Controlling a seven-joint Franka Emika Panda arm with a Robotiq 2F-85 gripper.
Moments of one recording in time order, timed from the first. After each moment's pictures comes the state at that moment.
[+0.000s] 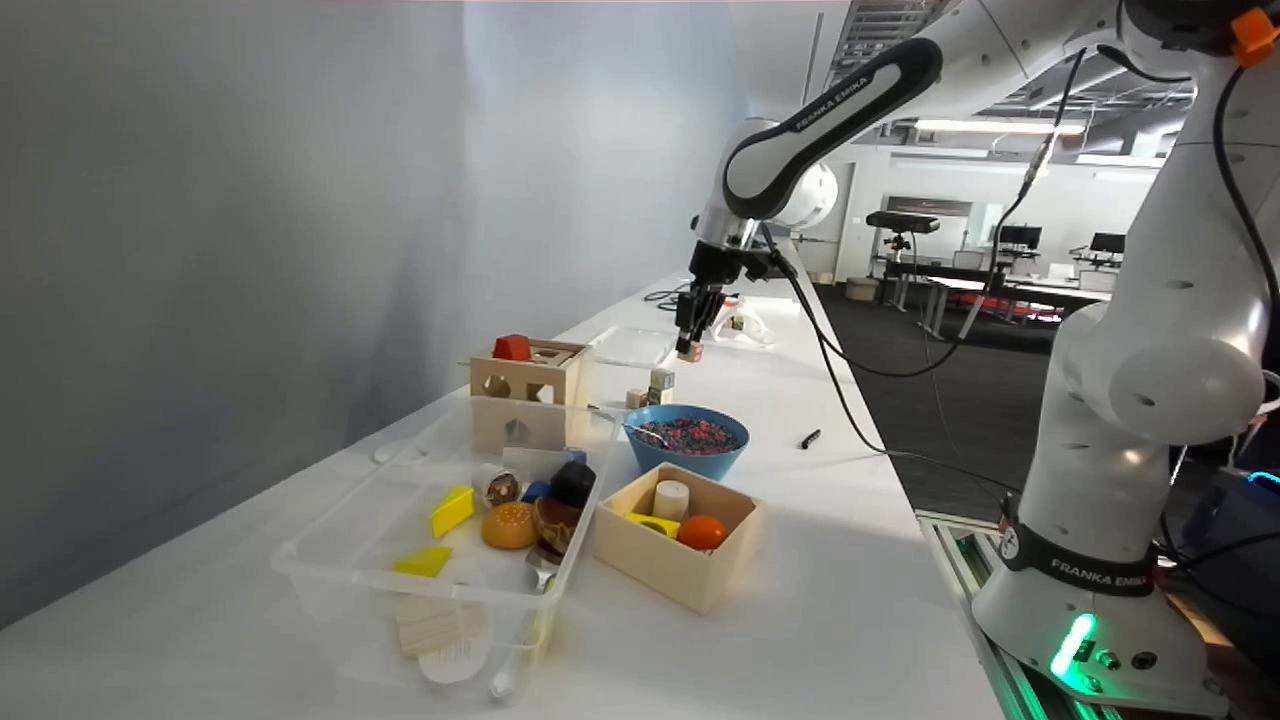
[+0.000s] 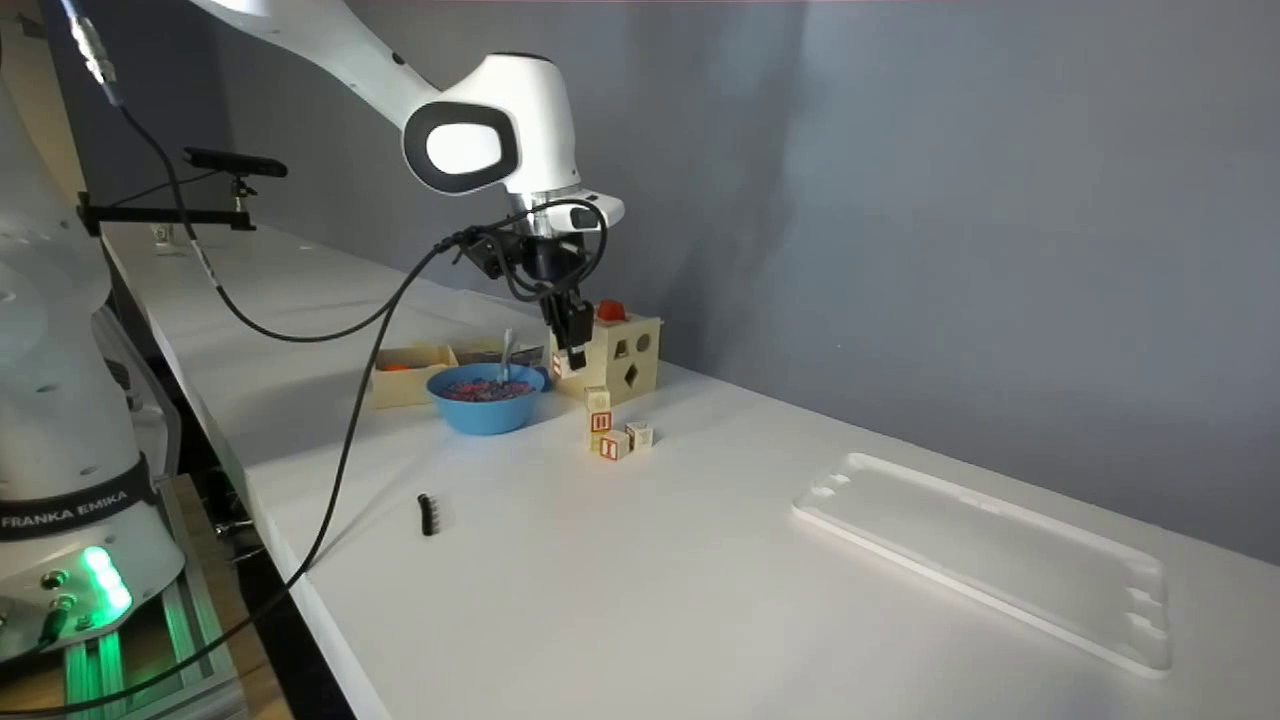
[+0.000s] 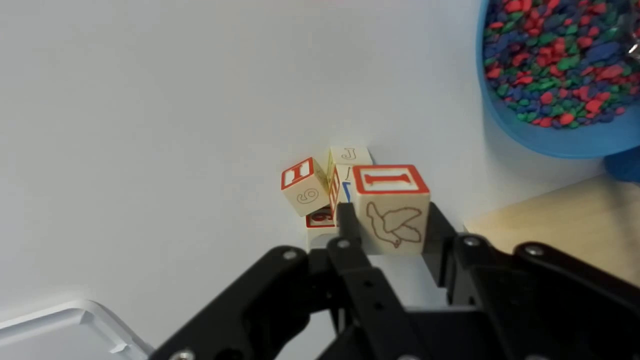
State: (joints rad) arm -0.21 -0.15 -0.25 -2.37 0.07 2.44 -0.22
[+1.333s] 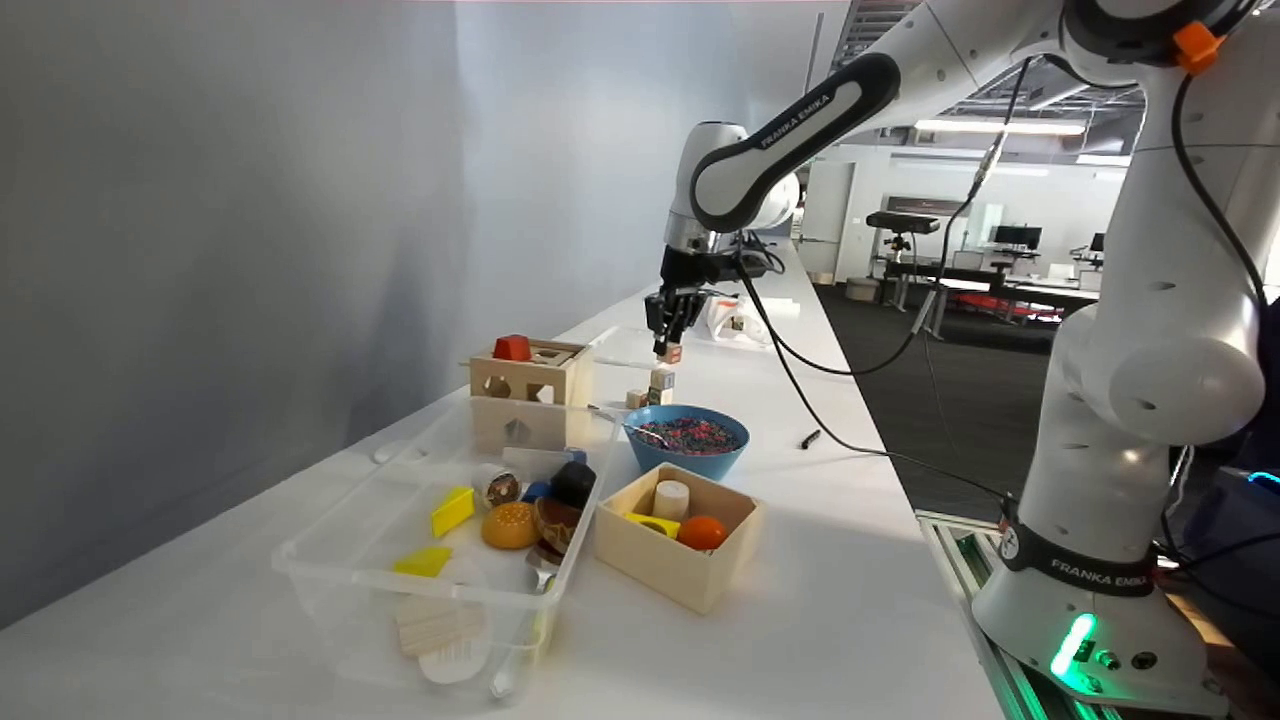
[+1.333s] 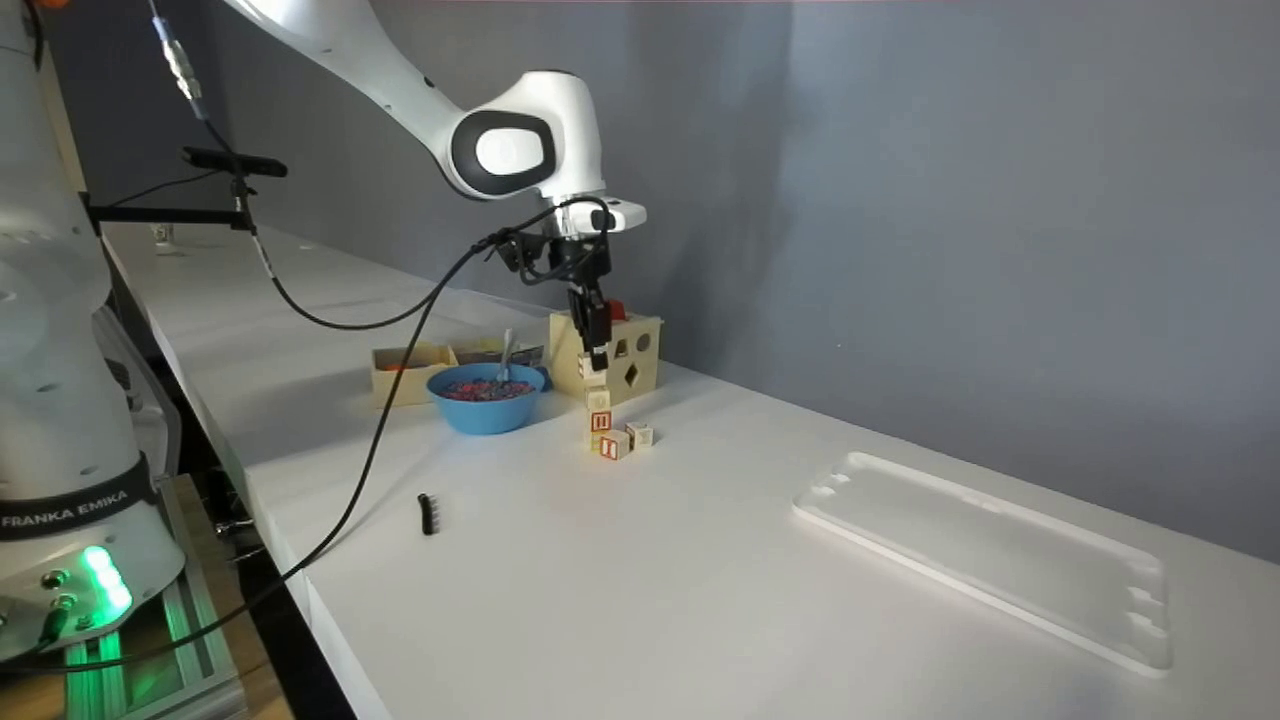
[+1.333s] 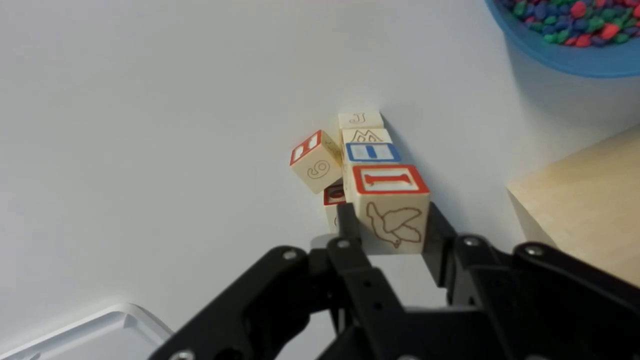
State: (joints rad) arm -0.21 -0.02 -0.20 -2.24 -0.06 2.41 0.09
